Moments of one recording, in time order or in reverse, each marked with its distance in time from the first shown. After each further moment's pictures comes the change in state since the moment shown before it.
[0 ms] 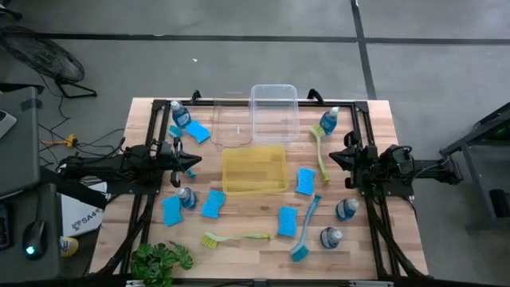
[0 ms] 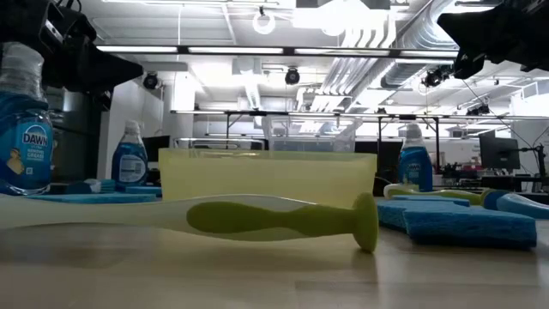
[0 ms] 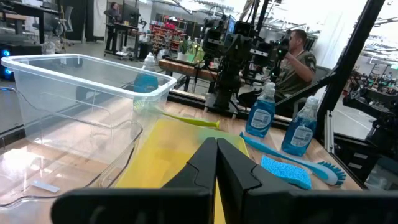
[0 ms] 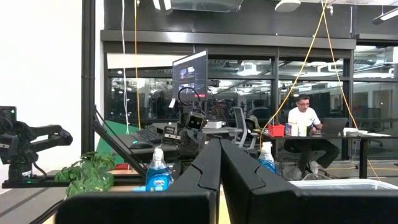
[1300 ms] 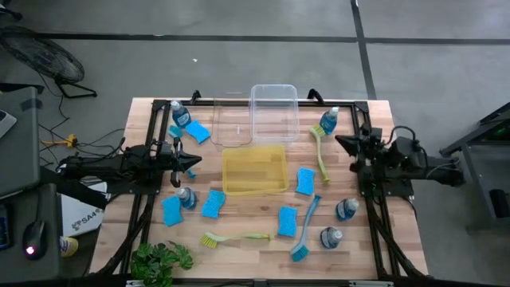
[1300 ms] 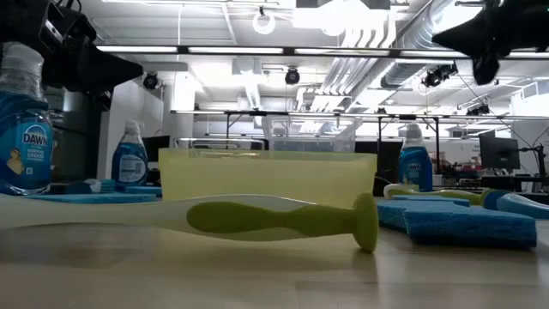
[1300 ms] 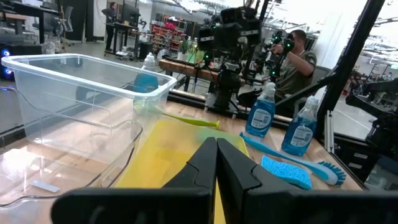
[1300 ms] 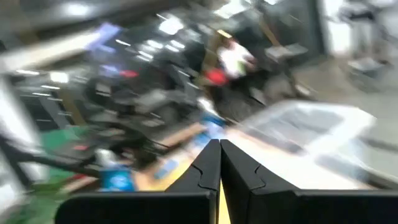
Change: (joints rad) left arm 0.000 0.000 0.000 0.000 0.000 0.000; right arm -0.048 0.037 0.298 -0.542 0.313 0.364
